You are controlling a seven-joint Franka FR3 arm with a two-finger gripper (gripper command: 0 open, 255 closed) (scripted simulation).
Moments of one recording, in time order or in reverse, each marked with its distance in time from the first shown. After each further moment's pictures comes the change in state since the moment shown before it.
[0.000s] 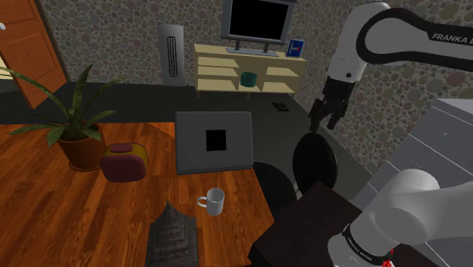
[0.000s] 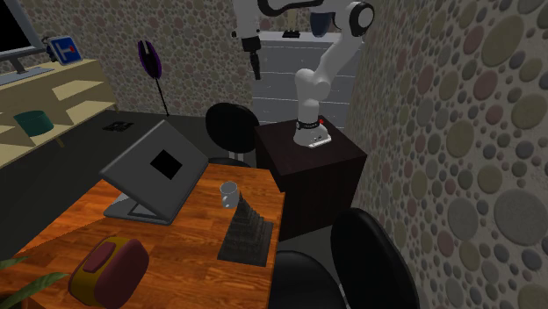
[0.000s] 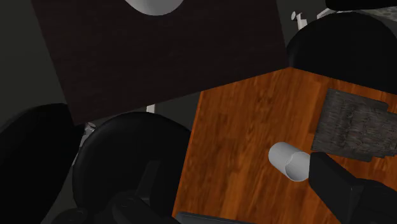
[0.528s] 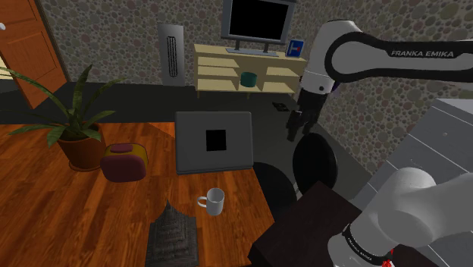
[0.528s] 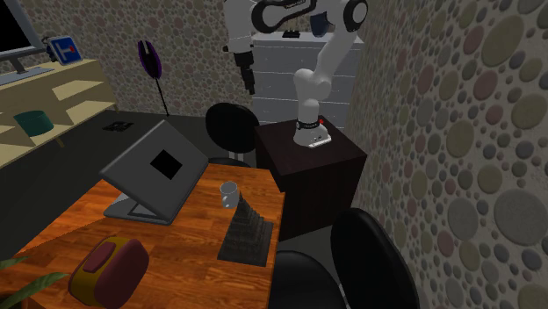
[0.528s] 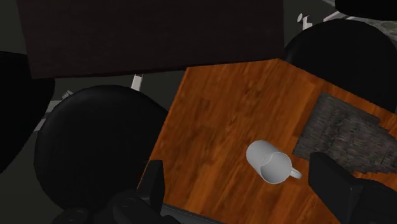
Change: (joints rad) arm 0.082 0.133 0.045 -0.038 0.029 0.200 -0.083
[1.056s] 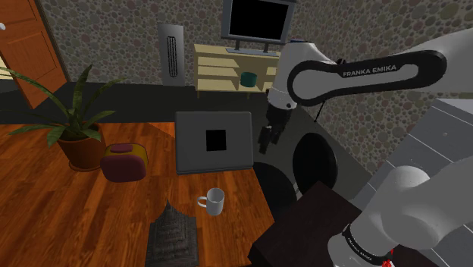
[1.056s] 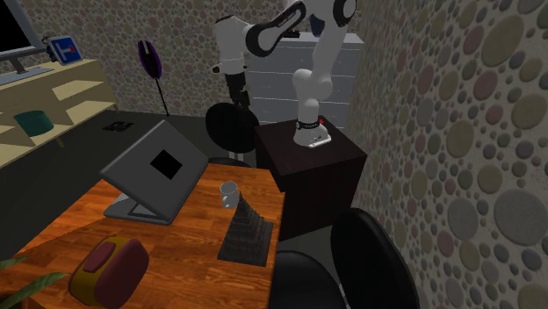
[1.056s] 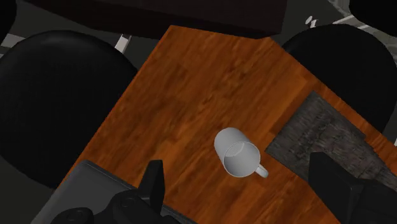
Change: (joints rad) arm 0.101 0.224 0.065 0.013 0.031 0.257 -0.112
